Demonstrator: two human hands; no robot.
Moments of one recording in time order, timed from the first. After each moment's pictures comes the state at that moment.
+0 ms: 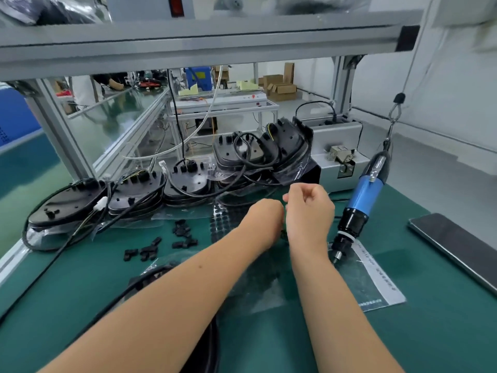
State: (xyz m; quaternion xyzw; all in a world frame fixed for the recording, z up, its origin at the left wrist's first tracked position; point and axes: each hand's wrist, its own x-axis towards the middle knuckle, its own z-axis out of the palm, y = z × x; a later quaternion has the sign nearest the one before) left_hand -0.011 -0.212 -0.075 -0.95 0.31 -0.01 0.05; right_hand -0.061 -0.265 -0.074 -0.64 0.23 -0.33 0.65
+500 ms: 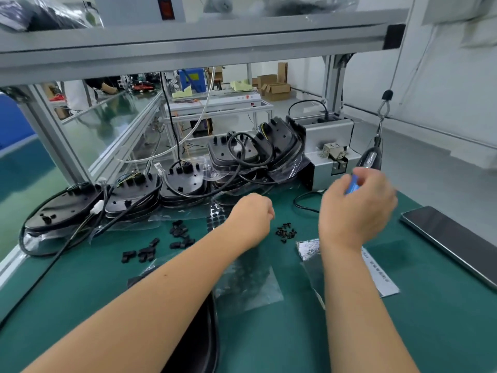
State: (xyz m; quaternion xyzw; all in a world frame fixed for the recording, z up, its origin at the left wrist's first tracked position) left_hand -0.023 -0.189 -0.064 -0.95 0.27 -0.01 -0.15; right_hand -0.080 -0.316 -0.068 -0.68 0.36 -0.54 0.35
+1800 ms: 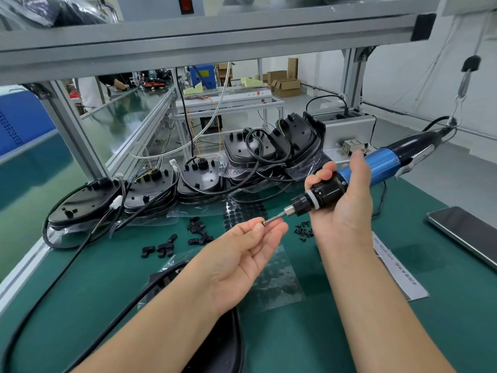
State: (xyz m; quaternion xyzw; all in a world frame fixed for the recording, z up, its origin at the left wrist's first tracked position) left_hand -0.104 -0.122 -0.051 -0.36 -0.07 0.27 -0.89; right_hand -0.080 -0.272 -0.042 -0.17 0.05 -0.28 0.94
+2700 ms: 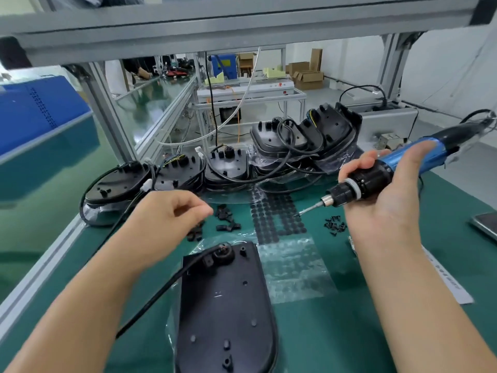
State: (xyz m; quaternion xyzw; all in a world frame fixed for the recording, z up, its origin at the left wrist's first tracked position) left_hand -0.086 0.000 -0.025 -0.92 0.11 -0.08 -0.36; right_hand -0.093 -0.261 -0.032 -0.16 0.02 -0.26 0.95
